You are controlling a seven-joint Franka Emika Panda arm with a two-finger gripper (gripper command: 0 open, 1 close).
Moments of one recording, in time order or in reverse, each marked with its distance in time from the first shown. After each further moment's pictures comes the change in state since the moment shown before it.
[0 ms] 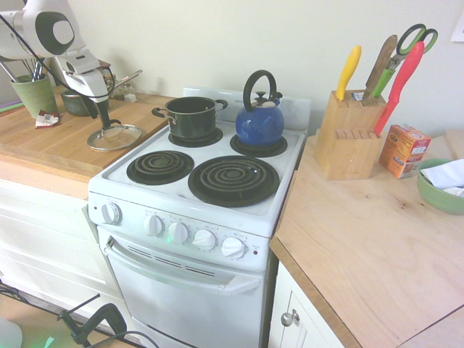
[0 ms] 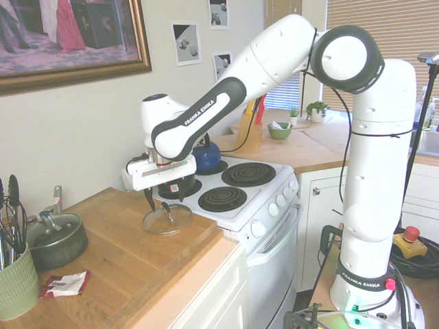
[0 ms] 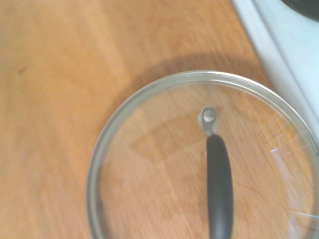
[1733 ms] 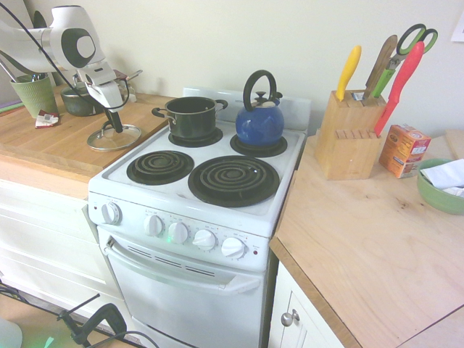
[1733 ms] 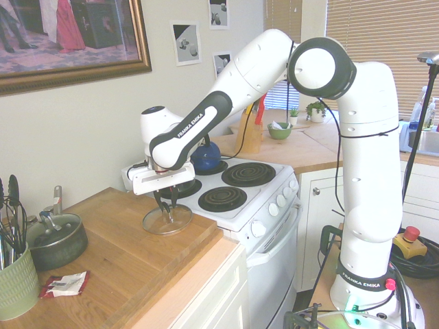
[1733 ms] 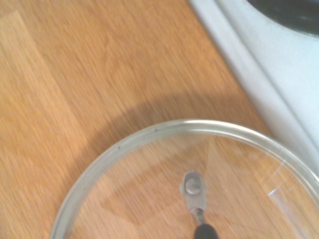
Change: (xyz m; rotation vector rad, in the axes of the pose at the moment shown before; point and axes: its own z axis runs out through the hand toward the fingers) arm 0.031 -0.021 0.032 0.004 0.017 0.071
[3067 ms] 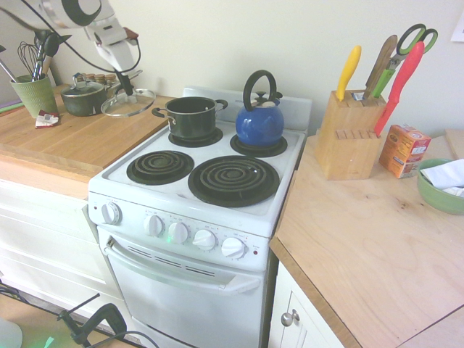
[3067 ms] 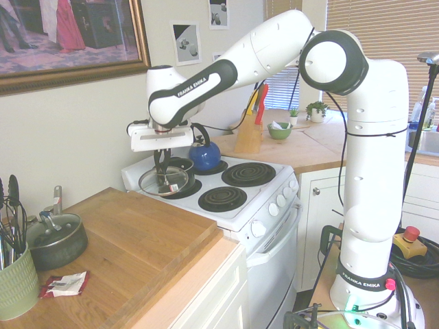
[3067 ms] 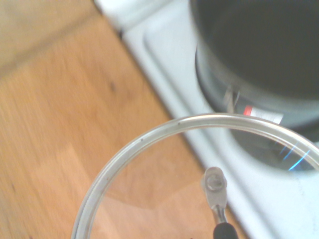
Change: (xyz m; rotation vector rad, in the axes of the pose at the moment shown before) arm 0.081 -0.023 -0.112 0.126 -0.015 0.075
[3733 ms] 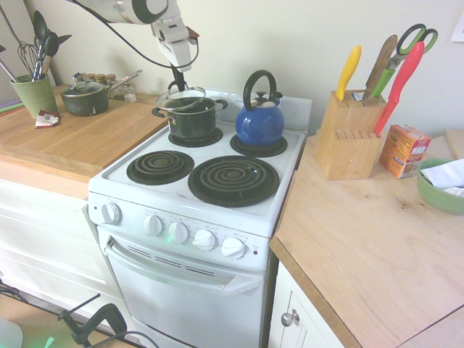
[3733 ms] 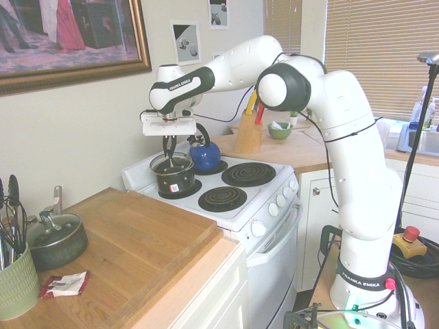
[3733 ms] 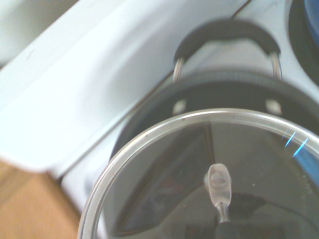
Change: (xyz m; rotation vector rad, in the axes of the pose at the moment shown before) arm 0.144 -0.073 0.046 -0.030 -0.017 0.167
